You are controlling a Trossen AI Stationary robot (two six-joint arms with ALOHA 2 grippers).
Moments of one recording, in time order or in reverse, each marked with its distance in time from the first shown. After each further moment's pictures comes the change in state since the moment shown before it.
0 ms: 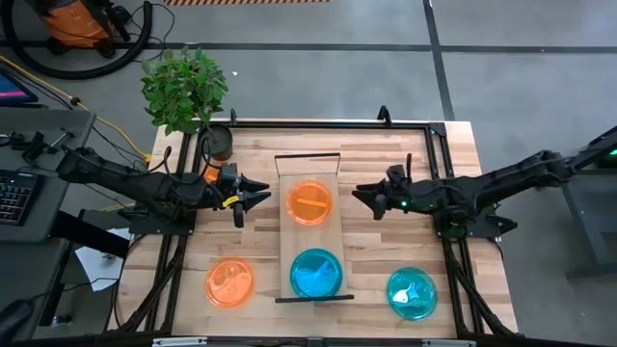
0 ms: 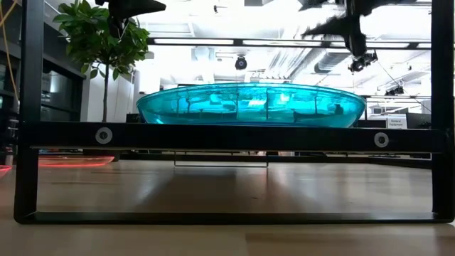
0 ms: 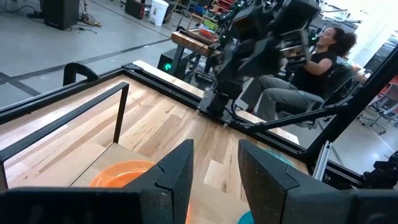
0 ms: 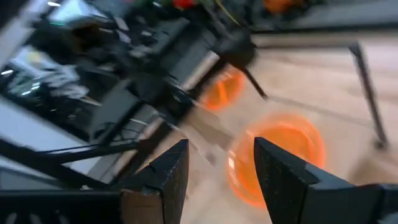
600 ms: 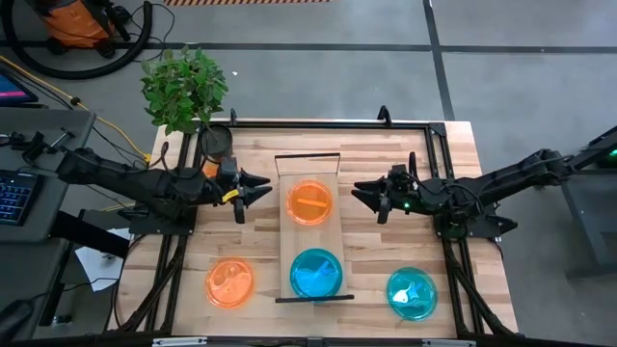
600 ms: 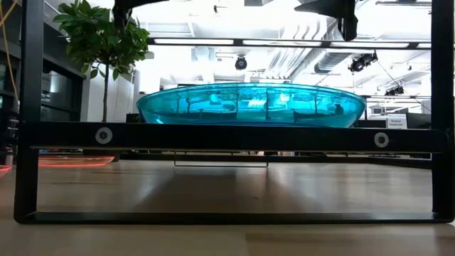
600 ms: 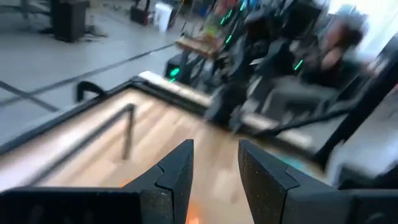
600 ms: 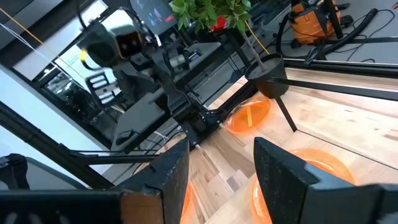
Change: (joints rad) left arm 0.036 0.029 0.113 -0.096 0.004 0.078; right arm 0.024 0.000 0.000 0.148 0.002 -0.148
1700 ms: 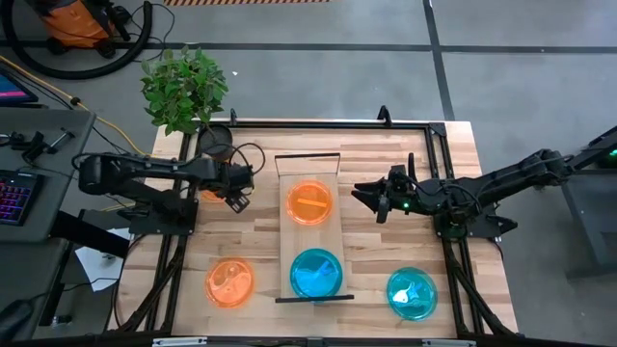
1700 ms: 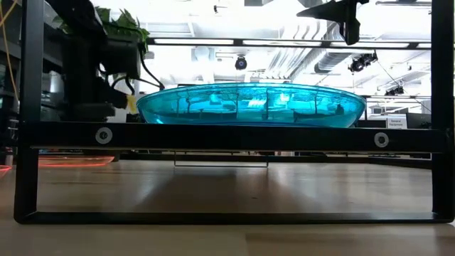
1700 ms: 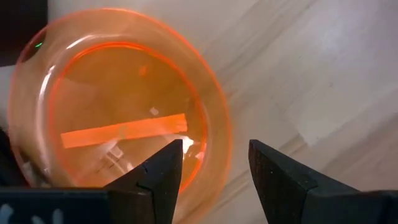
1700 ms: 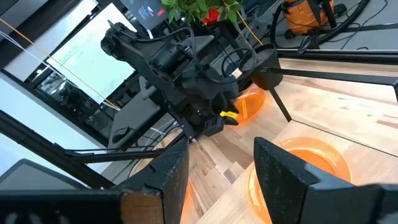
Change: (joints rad) left arm 0.472 0.412 -0.110 -0.812 0.214 -0.182; right arm -0.002 0.001 0.000 -0.045 0.000 0.058
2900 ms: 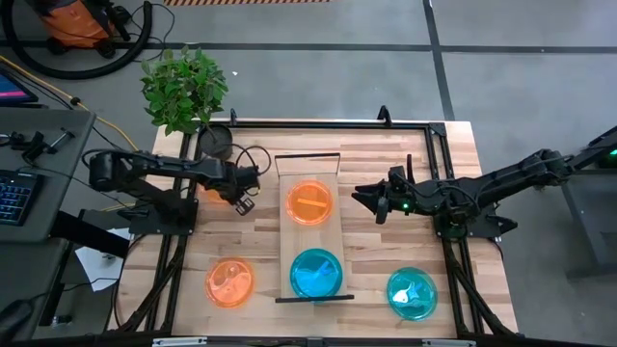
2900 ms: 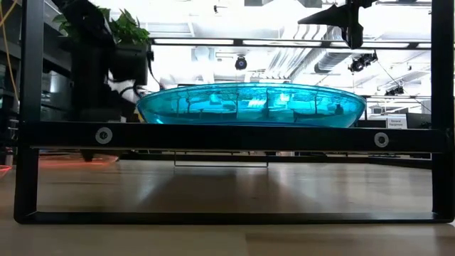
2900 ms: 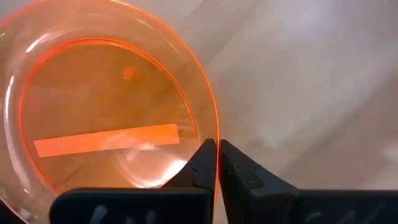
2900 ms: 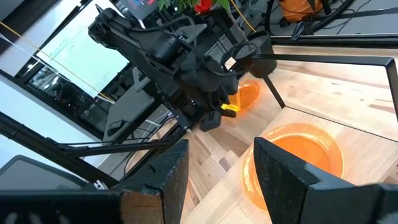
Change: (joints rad) left arm 0.000 0.080 0.029 0.051 0.107 0.025; right arm 0.000 0.000 0.000 -0.055 -0.012 0.044
